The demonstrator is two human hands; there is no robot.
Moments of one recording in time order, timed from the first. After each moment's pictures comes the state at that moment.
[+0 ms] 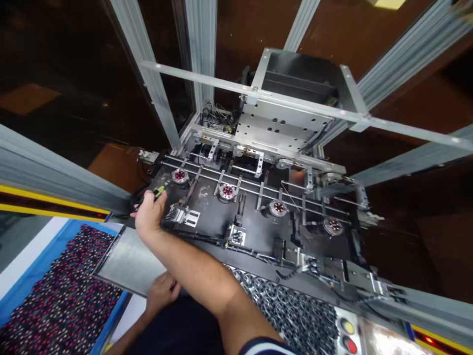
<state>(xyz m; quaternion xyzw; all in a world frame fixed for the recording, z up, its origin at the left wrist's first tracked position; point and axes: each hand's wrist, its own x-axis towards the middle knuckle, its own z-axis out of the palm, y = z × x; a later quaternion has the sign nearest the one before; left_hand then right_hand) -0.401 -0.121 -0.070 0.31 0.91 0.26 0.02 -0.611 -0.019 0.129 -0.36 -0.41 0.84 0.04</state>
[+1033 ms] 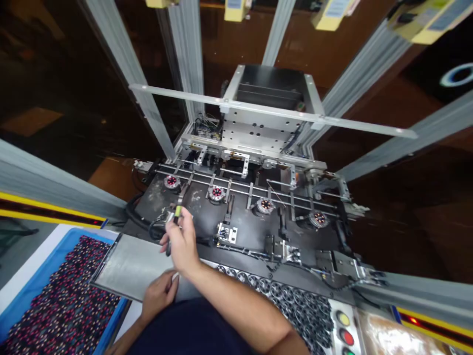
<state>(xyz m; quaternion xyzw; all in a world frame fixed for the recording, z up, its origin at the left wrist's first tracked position) -0.411 -0.103 -0.031 0.29 0.91 0.27 -0.10 -0.487 0.074 0.162 -0.22 -0.43 0.87 0.04</state>
